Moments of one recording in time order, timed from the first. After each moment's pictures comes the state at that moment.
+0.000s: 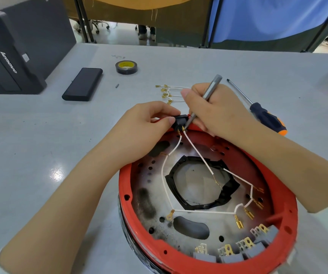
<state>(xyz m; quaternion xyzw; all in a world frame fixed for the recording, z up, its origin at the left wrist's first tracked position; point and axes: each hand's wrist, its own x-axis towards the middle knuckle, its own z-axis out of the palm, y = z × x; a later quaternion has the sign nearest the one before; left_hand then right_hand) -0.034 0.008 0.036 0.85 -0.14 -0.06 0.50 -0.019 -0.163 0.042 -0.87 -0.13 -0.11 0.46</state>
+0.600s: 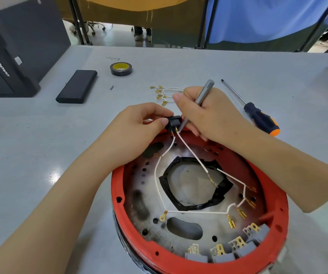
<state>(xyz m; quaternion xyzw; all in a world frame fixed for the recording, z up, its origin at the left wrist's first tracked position) -0.036 0.009 0.038 0.86 -0.14 -0.06 0.49 -0.025 -0.164 0.042 -0.87 -0.15 -0.10 0.45</state>
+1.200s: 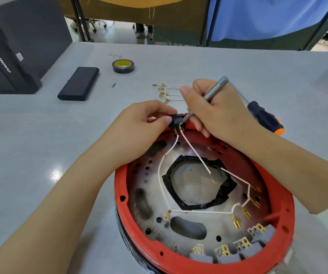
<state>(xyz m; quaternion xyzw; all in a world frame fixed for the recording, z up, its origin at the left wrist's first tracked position) -0.035 0.009 0.037 0.85 -0.14 -0.06 0.50 -0.022 -0.166 0.038 -0.84 -0.15 -0.13 0.50</state>
